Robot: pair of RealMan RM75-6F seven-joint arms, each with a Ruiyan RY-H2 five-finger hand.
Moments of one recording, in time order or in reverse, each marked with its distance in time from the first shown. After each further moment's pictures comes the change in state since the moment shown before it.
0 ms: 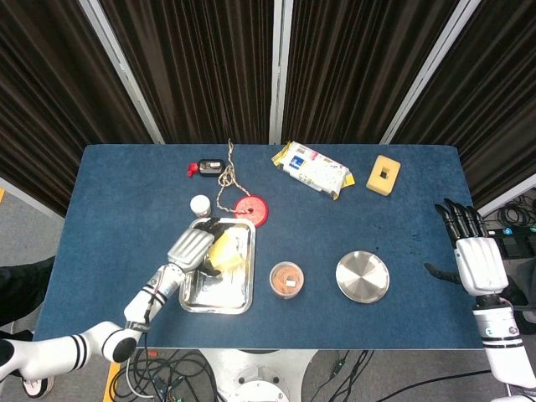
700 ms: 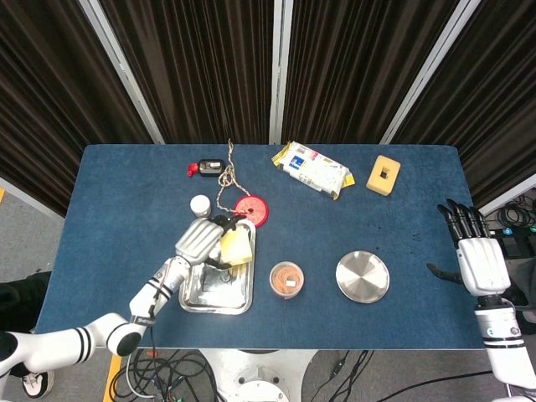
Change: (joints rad) left arm -0.061 0.003 -0.030 -0.004 0.047 0.024 -0.042; right arm -0.011 0.001 0.008 0.006 0.008 -0.001 0.001
